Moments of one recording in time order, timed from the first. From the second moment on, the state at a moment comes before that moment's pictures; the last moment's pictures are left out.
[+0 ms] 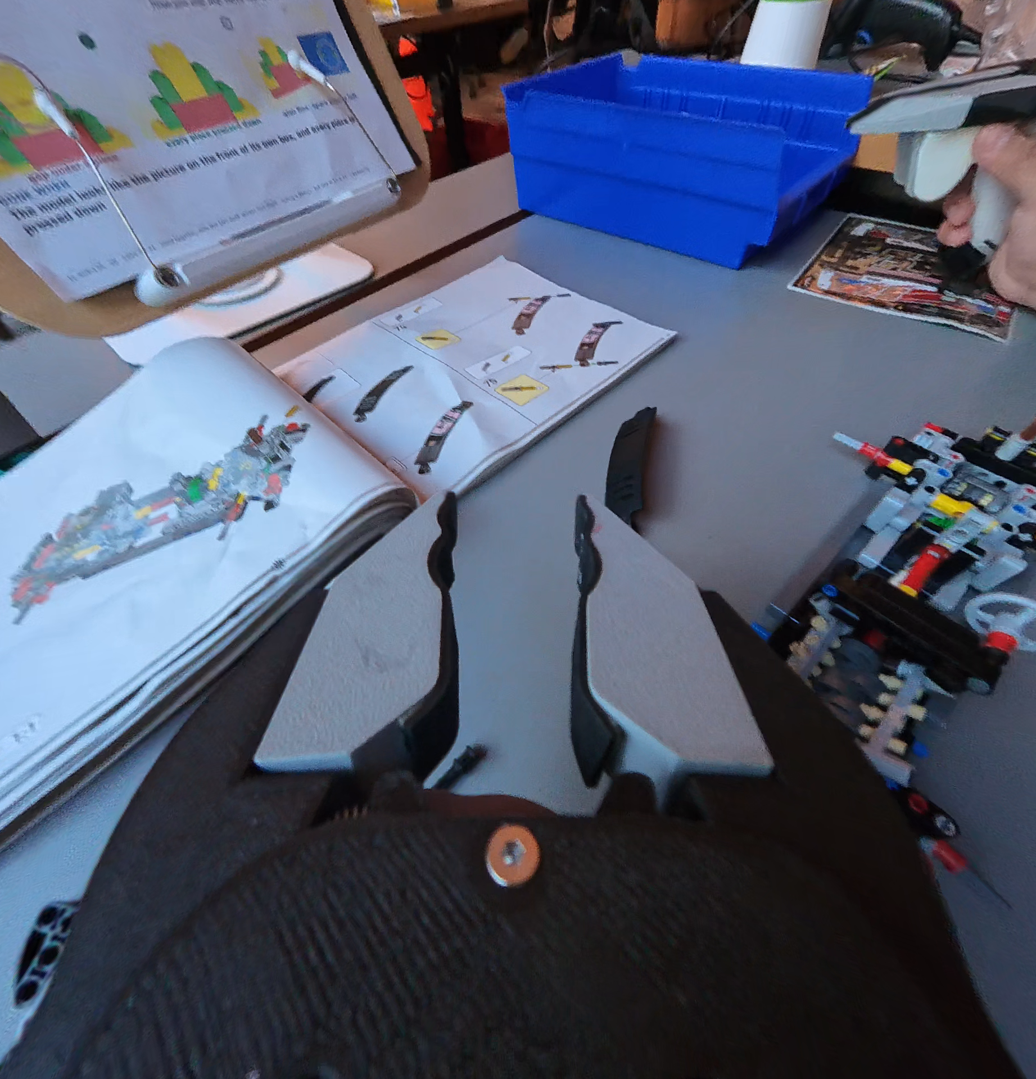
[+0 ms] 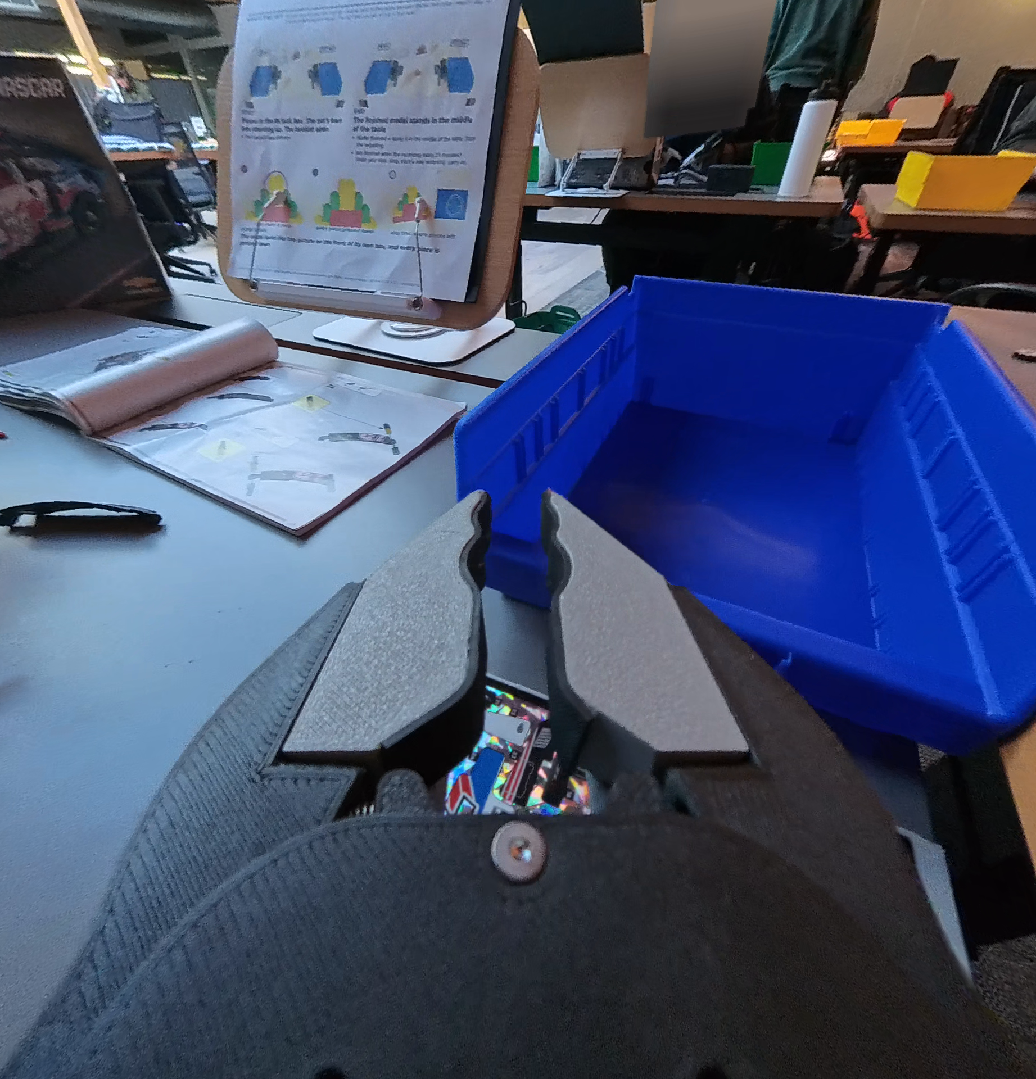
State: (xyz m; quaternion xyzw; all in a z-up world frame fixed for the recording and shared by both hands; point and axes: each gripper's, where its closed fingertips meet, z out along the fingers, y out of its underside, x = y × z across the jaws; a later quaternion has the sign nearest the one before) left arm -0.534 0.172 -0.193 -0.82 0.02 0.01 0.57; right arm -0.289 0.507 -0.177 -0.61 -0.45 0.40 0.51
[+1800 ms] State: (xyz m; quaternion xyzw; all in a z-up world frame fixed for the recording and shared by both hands) left arm -0.536 0.171 -0.219 -0.84 0.02 0.04 0.54; right arm -0.157 0.474 -0.148 -0.67 -0.38 0.25 0.58
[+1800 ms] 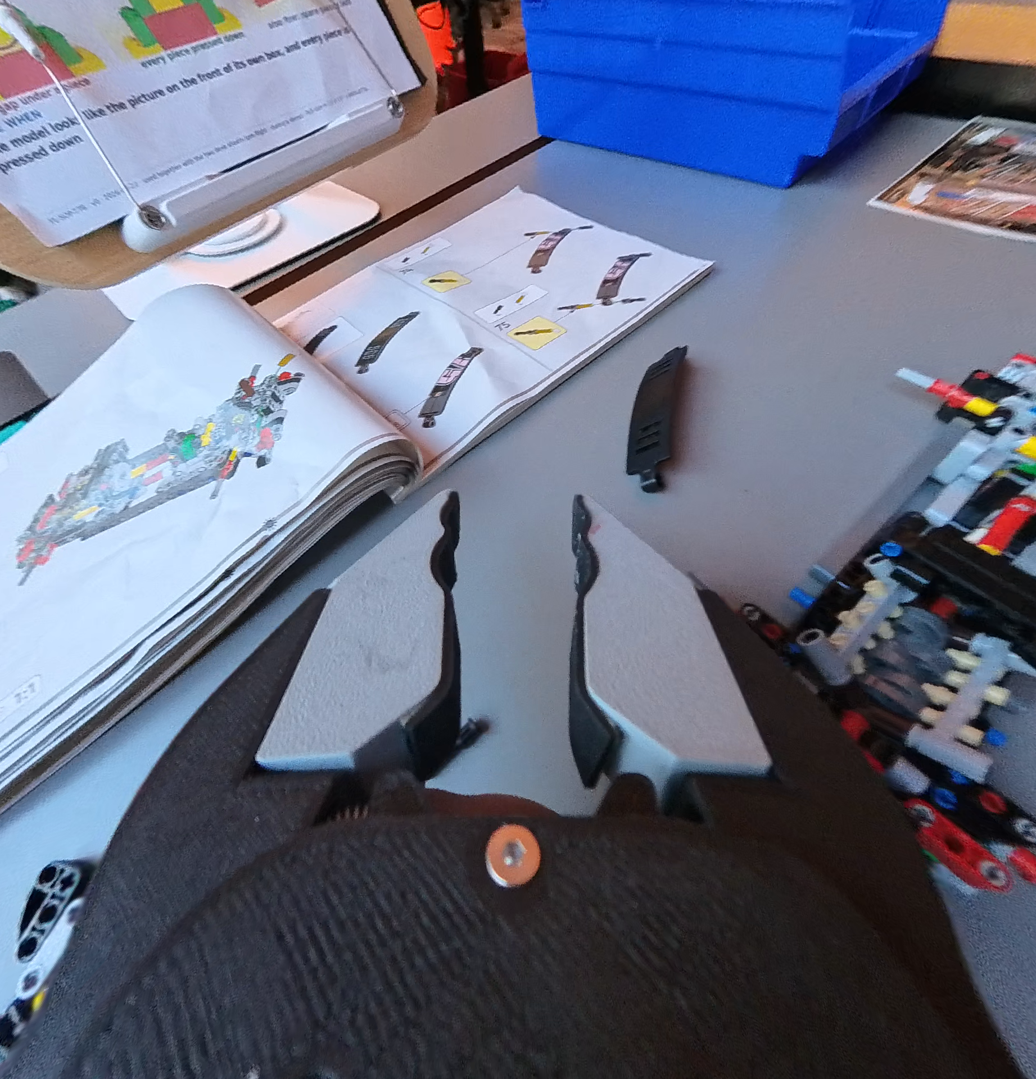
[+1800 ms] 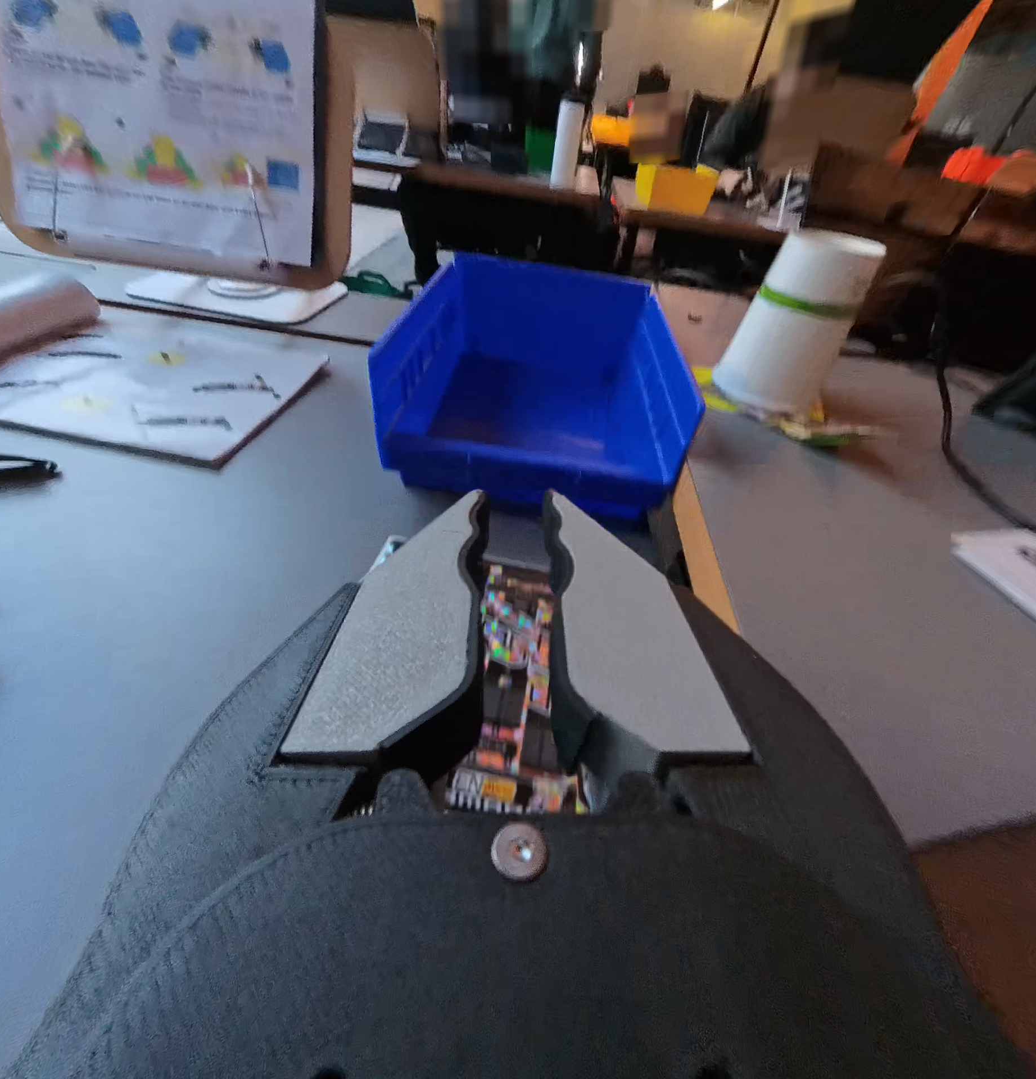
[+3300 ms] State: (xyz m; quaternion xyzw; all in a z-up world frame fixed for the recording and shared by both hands) left arm -0.556 0.172 -0.218 -0.83 0.02 0.11 0.54; right arm -0.071 0.416 -0.221 -0.68 -0.42 0.33 0.50
